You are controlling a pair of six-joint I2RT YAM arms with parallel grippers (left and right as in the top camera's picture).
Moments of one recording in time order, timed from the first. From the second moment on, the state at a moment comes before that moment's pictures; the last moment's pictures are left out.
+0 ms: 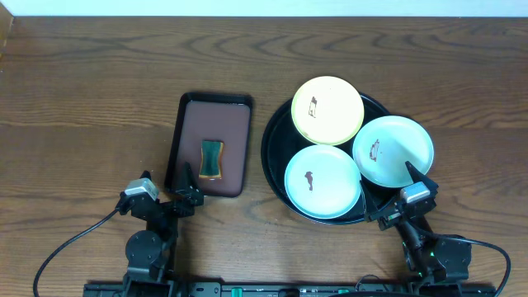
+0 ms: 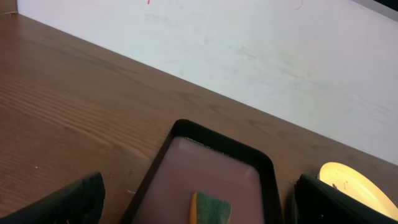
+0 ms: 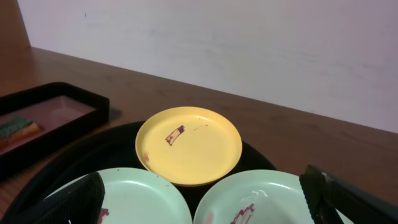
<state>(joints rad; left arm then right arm) -0.12 0.01 0.02 -0.10 -0.16 -0.40 0.06 0.01 0.01 -0.05 -0.32 -0.11</state>
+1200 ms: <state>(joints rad) -0.12 0.01 0.02 -0.09 -0.13 -0.44 0.06 0.01 0.01 -0.02 -0.38 -0.07</state>
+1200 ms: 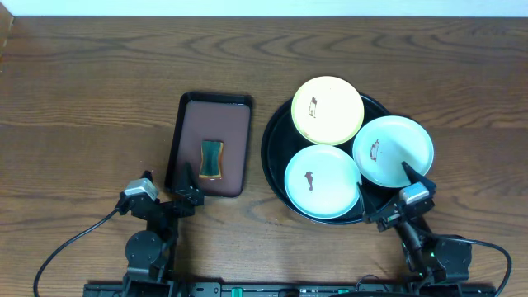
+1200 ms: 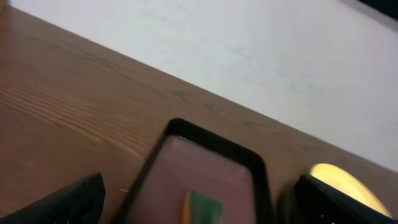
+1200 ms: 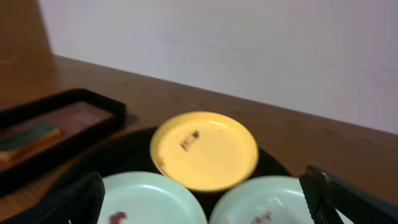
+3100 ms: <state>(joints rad) -0.27 1.86 1.11 -0.82 -0.08 -0.46 0.35 1.39 1.26 -1.05 -0.23 0.26</state>
